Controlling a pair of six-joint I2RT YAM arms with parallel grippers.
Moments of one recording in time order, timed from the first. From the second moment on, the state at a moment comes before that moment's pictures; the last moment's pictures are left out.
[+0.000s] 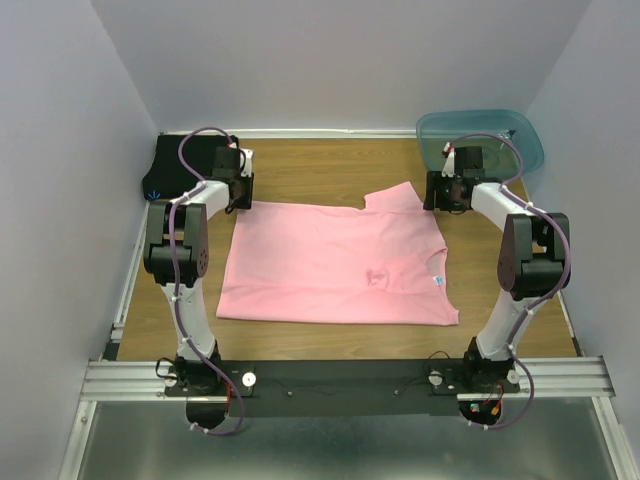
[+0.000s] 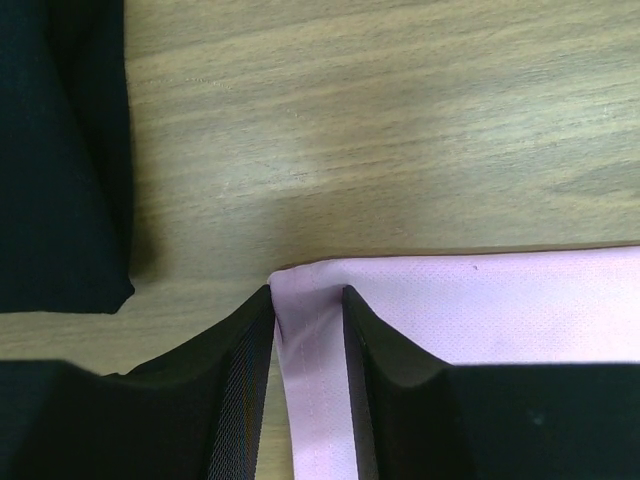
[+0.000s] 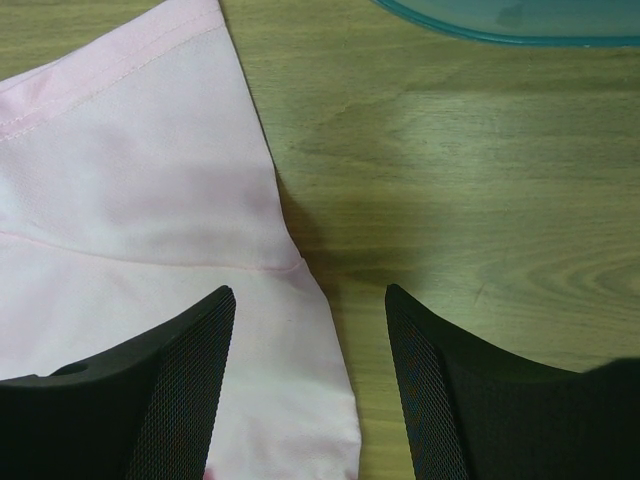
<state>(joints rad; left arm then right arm) -0.07 2.03 1.37 -0.24 0.01 0.04 0.03 1.87 1.28 -0.31 -0.10 0.07</state>
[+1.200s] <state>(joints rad) -0.08 2.03 1.37 -0.25 0.01 -0.03 0.03 1.99 1.31 -0.29 -0.16 0.08</state>
